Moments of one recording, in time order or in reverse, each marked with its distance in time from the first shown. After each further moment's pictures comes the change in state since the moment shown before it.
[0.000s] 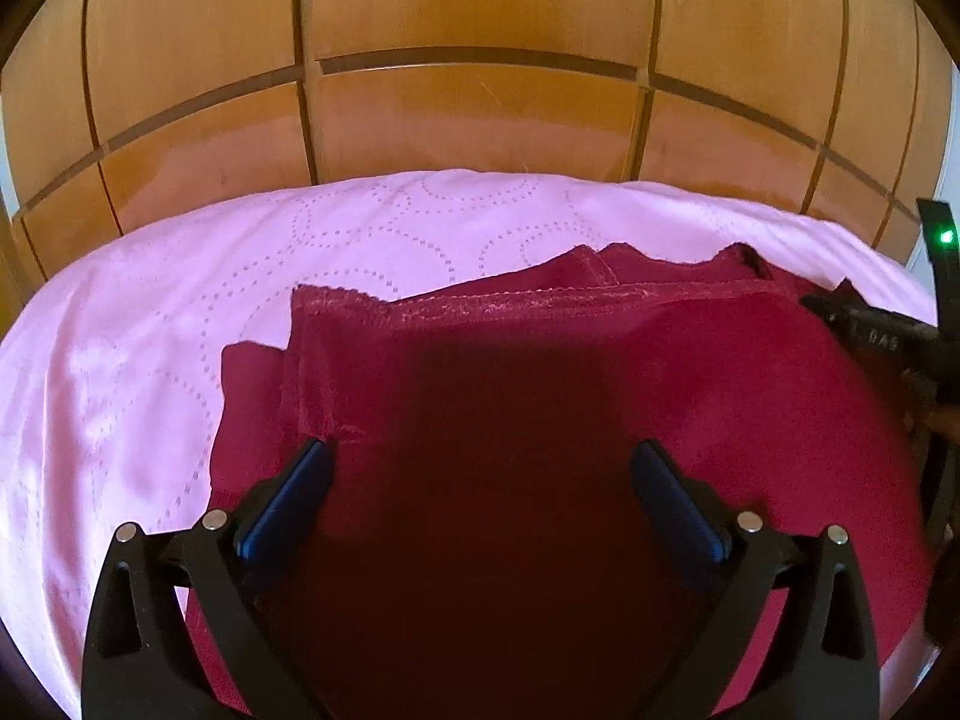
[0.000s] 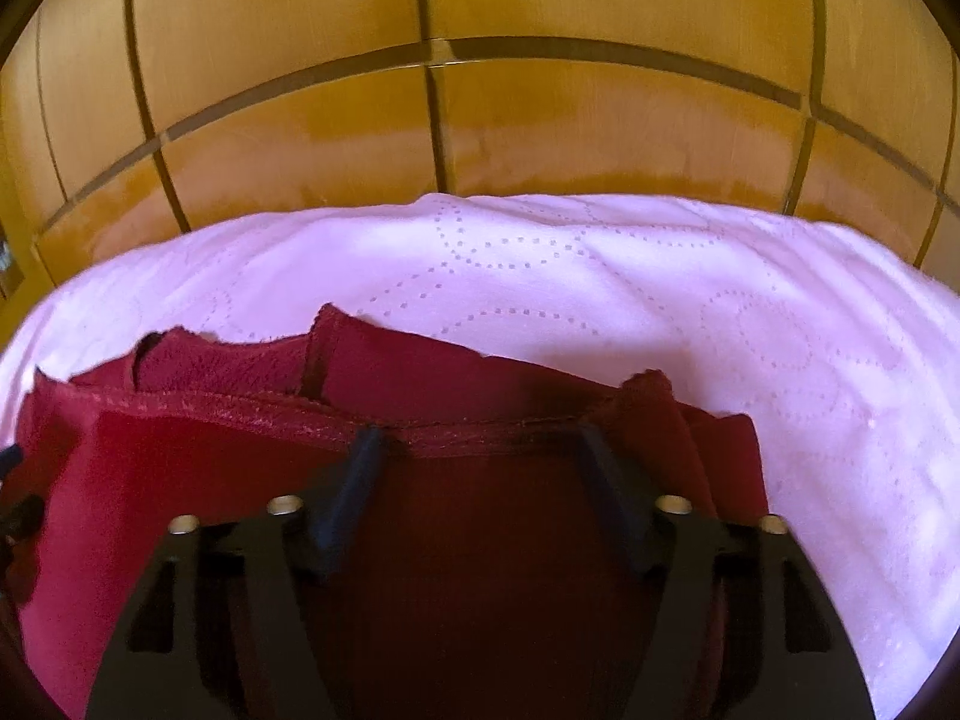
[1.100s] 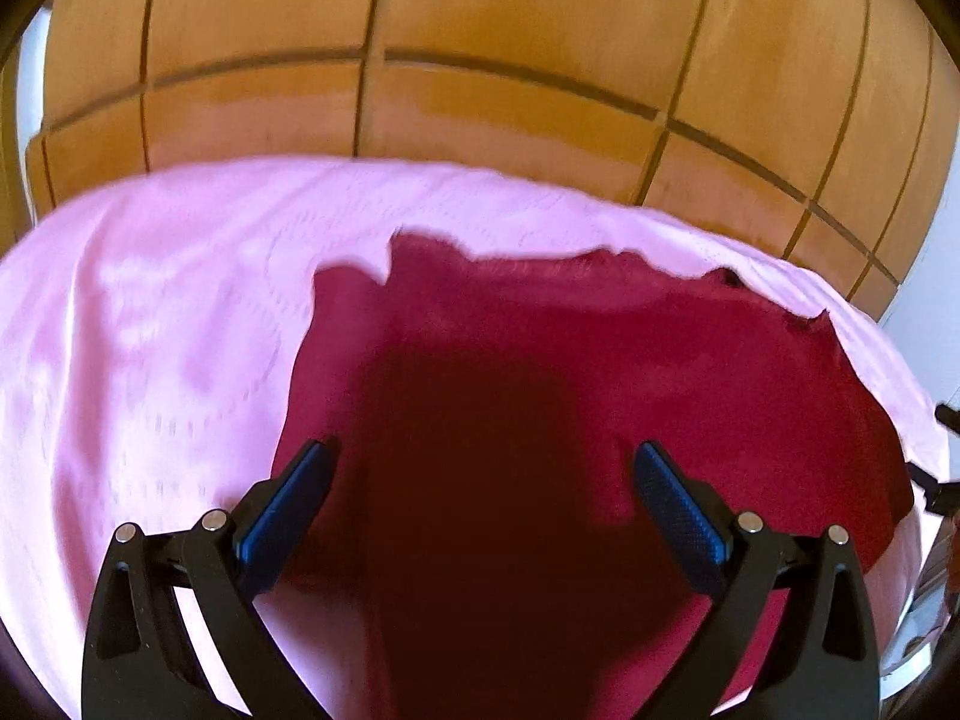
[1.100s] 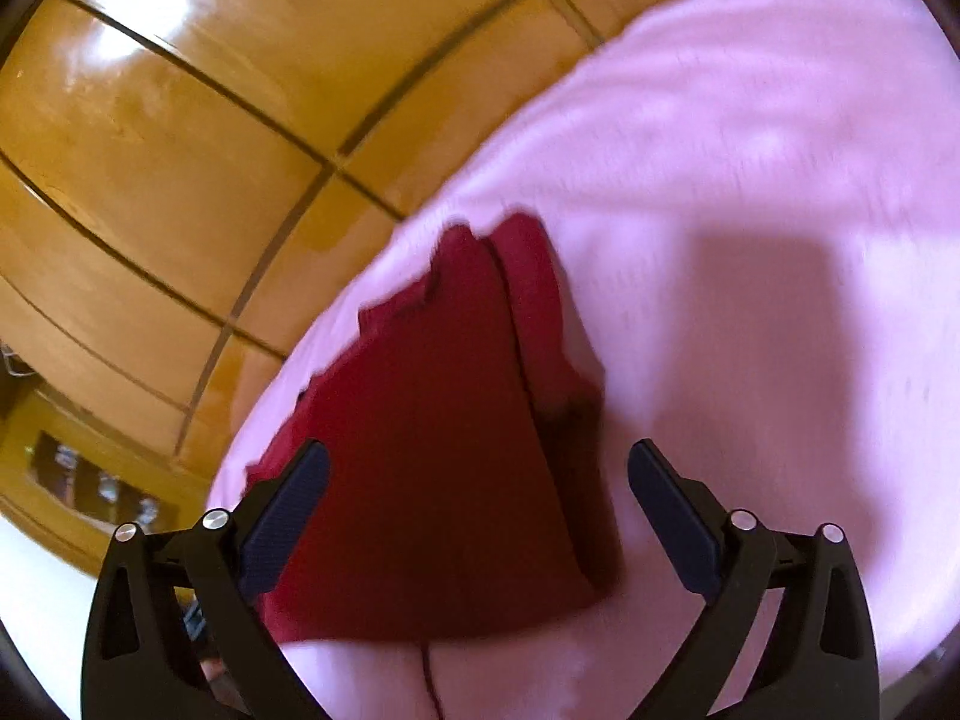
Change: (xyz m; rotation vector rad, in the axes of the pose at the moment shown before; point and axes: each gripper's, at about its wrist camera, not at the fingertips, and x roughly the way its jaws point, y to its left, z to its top) left arm -0.037 0.048 -0.042 -0.137 -0.013 -0.090; right arm -0.139 -0.105 -0.119 0.678 0.039 0.360
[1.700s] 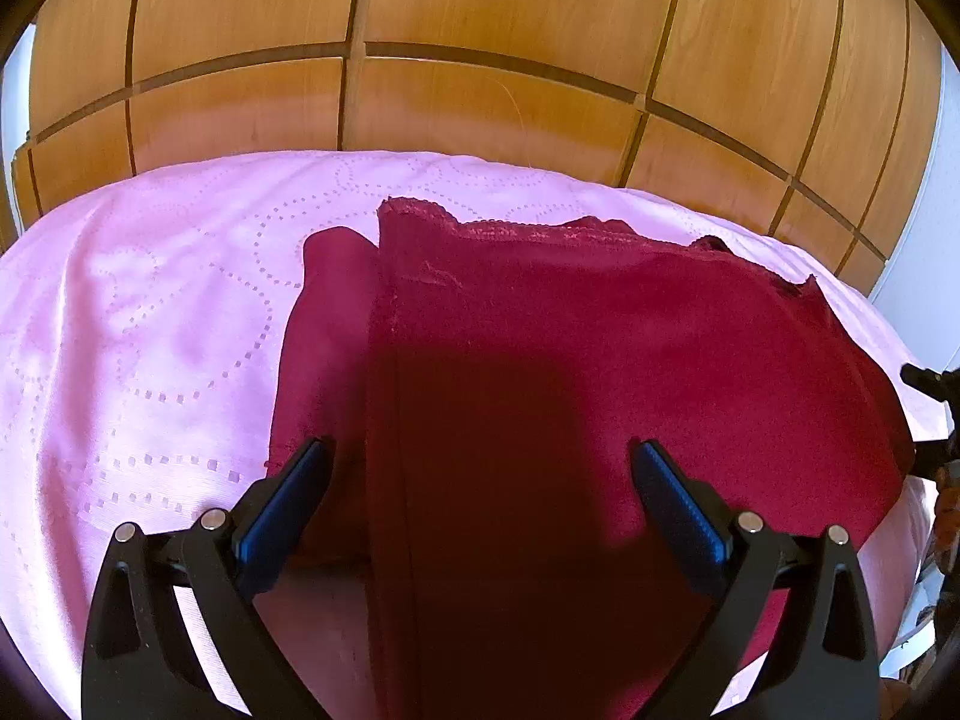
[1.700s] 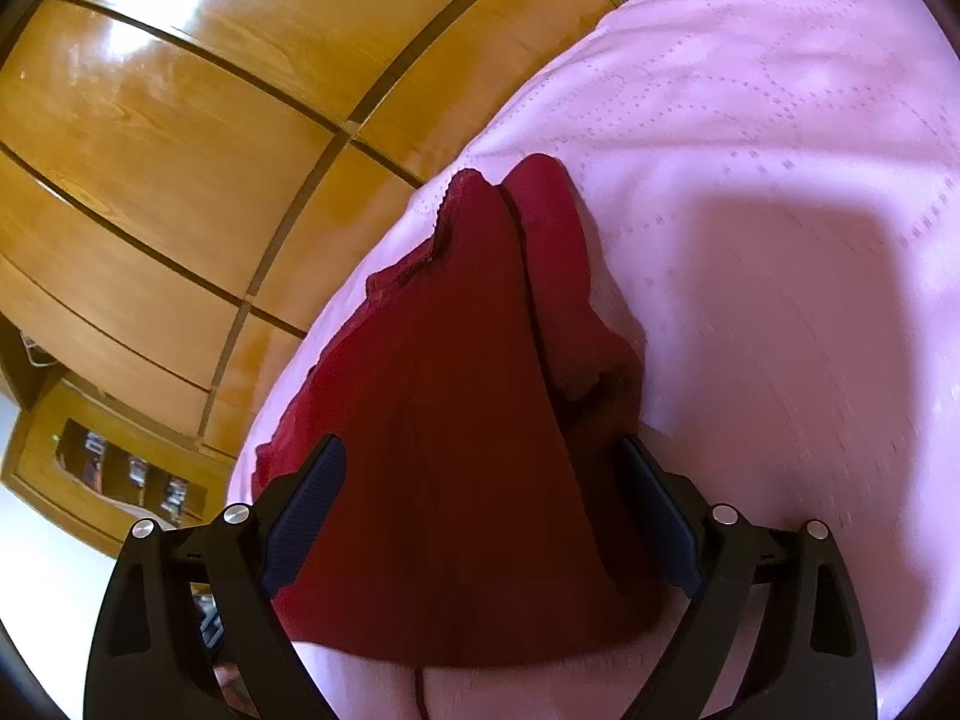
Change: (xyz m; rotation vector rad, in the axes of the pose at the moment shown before) left arm 0.000 -0.004 -0.015 0.052 -0.016 -0.021; right arm 0.042 -0.002 0.001 -0.011 0.029 0.069
